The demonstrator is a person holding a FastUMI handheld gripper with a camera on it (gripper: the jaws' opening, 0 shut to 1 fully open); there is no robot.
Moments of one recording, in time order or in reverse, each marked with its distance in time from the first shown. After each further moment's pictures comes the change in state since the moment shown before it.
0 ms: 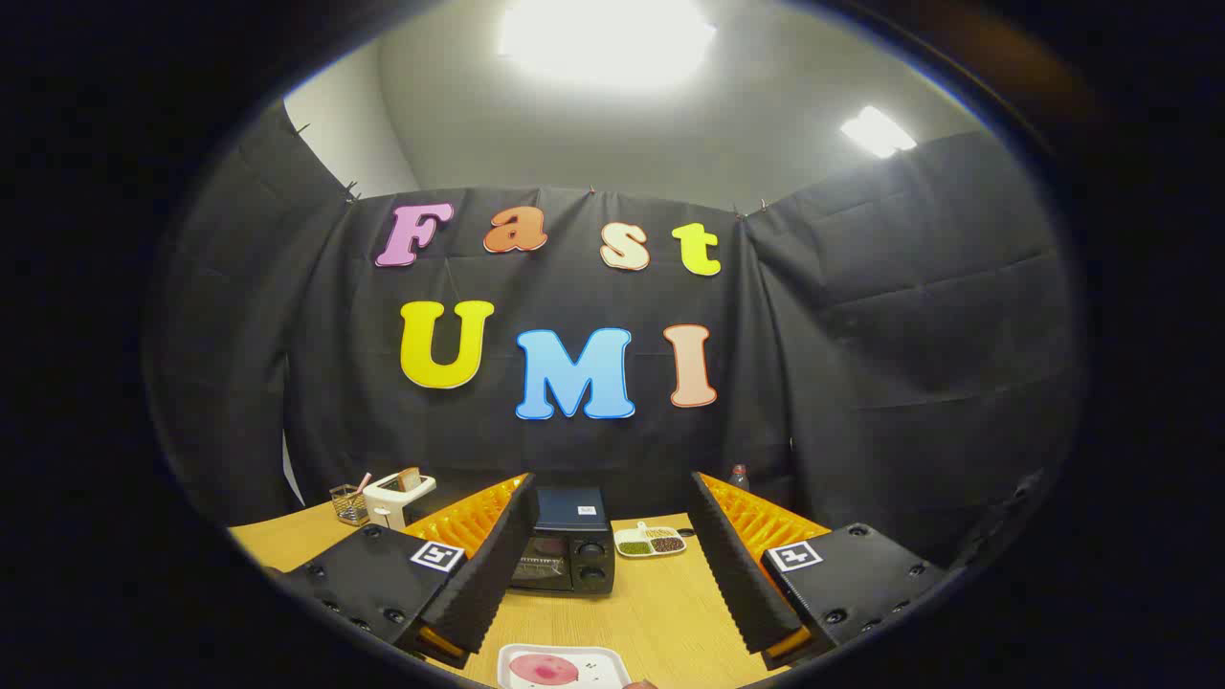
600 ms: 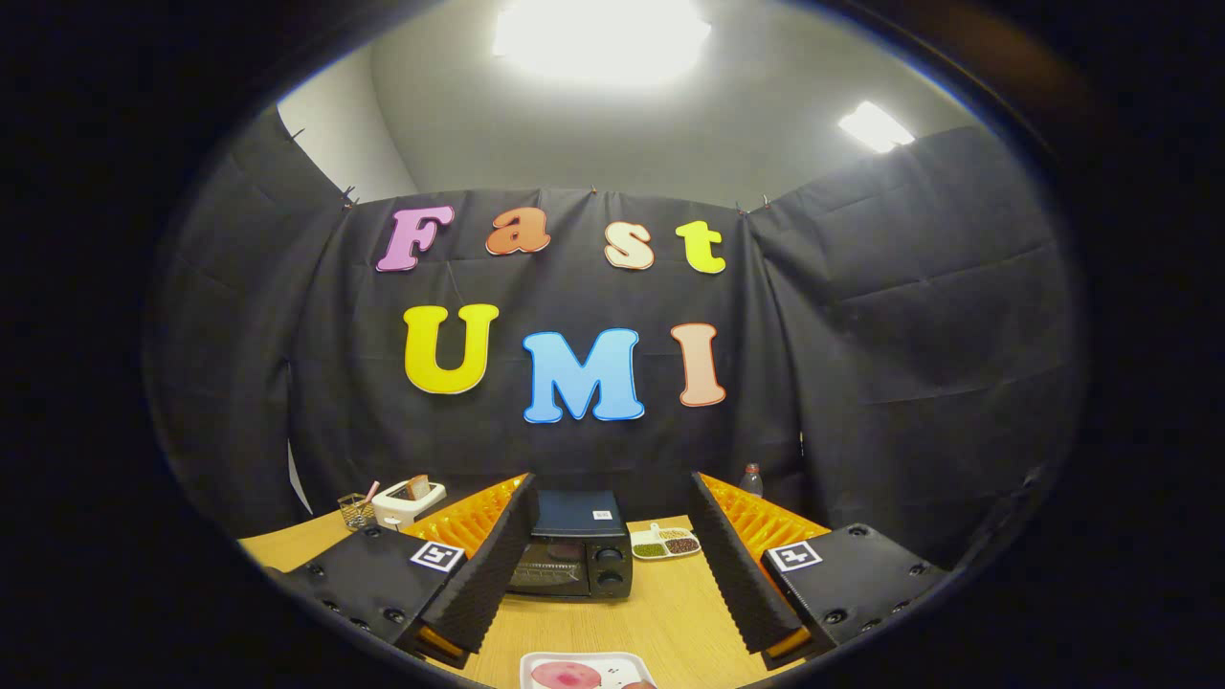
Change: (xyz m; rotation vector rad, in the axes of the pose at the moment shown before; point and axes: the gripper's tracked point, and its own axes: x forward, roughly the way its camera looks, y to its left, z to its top) arm 0.014 0.025 0.007 0.030 -0.003 0.012
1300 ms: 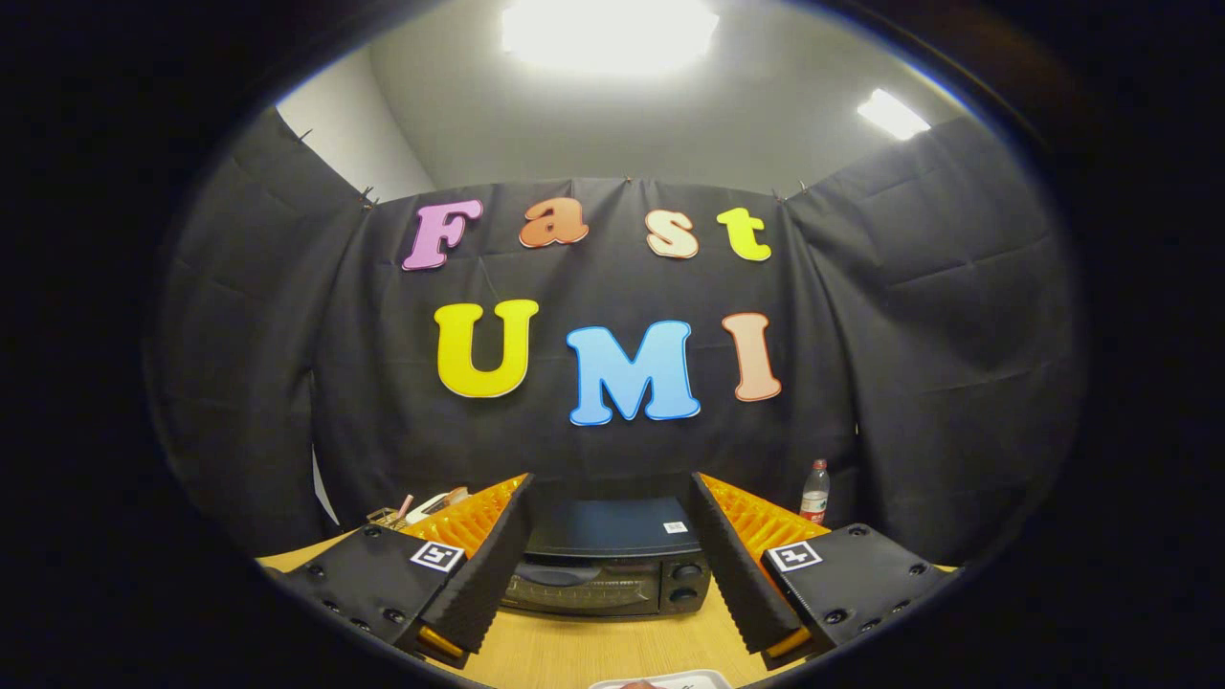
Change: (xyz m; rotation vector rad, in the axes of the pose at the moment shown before) arm 0.070 0.084 -0.018 0.022 0.020 0.107
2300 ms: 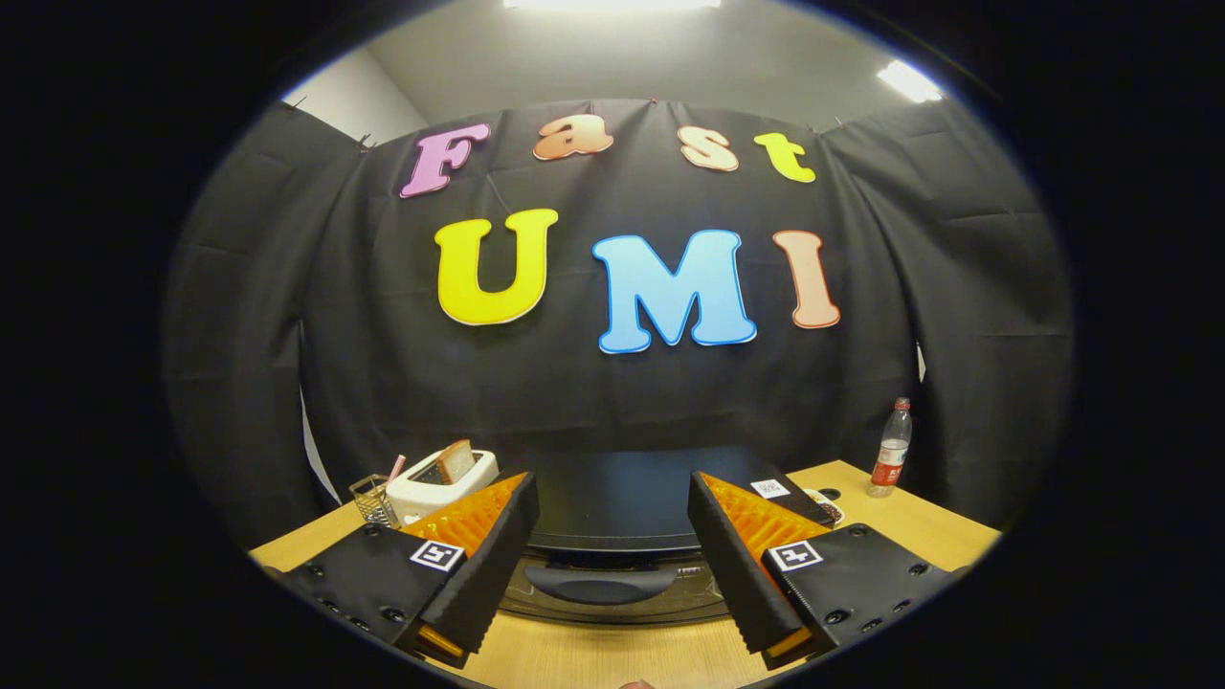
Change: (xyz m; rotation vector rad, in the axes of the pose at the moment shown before) arm 0.127 0.052 -0.118 0.010 0.201 0.047
